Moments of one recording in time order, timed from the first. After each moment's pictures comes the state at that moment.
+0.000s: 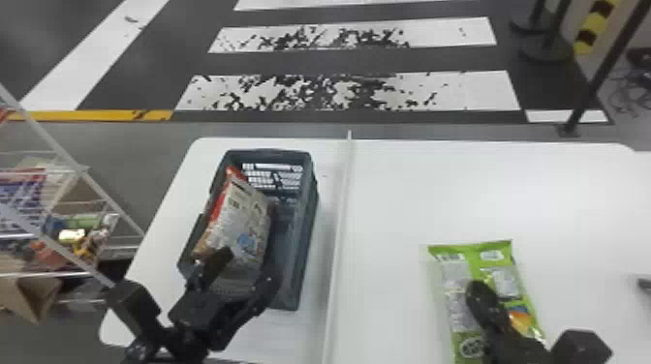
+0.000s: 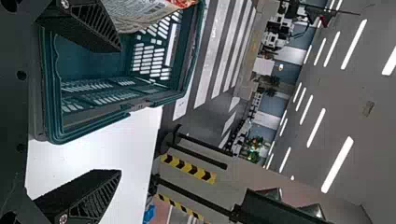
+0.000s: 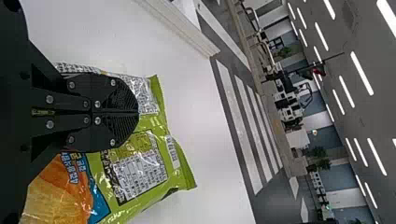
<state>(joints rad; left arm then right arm) 0.71 0.11 0.15 -2.01 0.39 0.06 -0.42 0.46 -0.07 0.14 -1.39 -0.36 -0.29 0.15</state>
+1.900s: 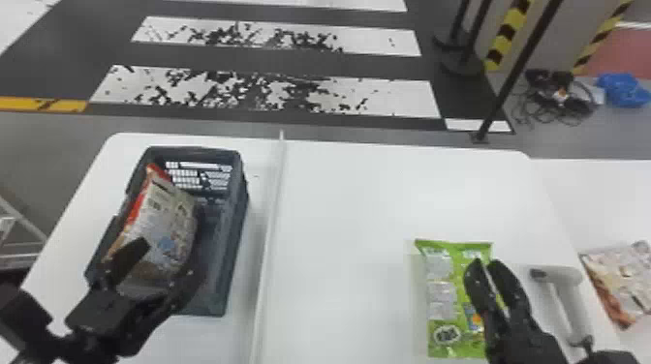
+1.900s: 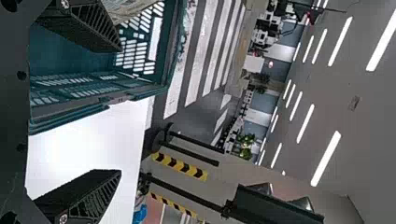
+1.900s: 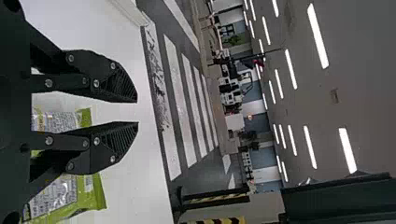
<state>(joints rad) 0.71 0.11 0.15 -2.07 0.38 0.05 -0.40 0.69 -0.09 -0.06 -1.73 -0.33 -0.41 0.18</state>
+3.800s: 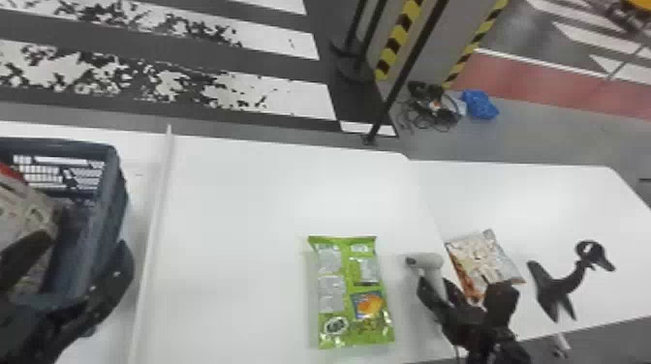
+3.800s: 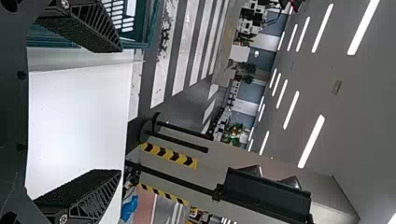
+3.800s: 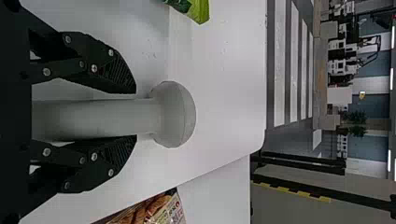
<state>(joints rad) 0.70 0.13 -0.06 -2.09 0.29 -0.03 -0.25 0.36 -0.30 -0.37 -1.20 -0.23 -0.09 0.41</state>
